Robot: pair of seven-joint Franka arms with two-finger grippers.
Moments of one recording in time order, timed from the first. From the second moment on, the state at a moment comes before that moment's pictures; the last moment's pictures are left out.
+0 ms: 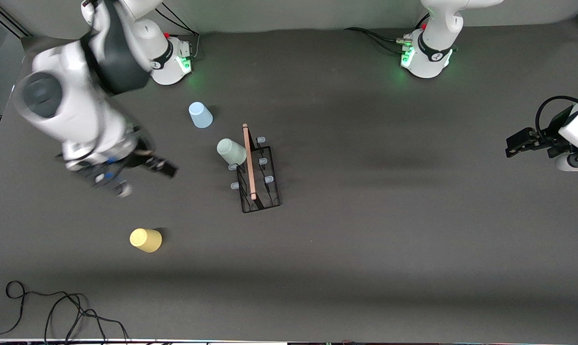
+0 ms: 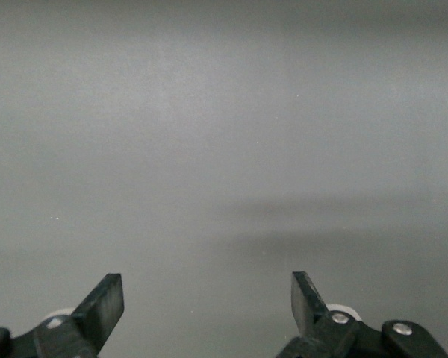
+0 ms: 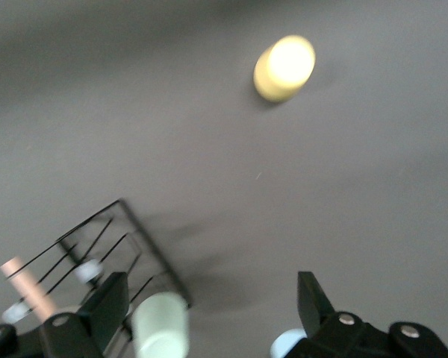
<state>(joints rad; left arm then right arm) 0.02 0.00 0.01 -1.76 0.00 1.76 0.06 0.53 0.20 -0.35 -1.67 0.08 1.82 0.51</state>
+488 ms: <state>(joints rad) 0.02 0.00 0.01 -1.77 0.00 1.76 0.06 0.34 0.47 -0.35 -1.46 0.12 1.90 0.12</state>
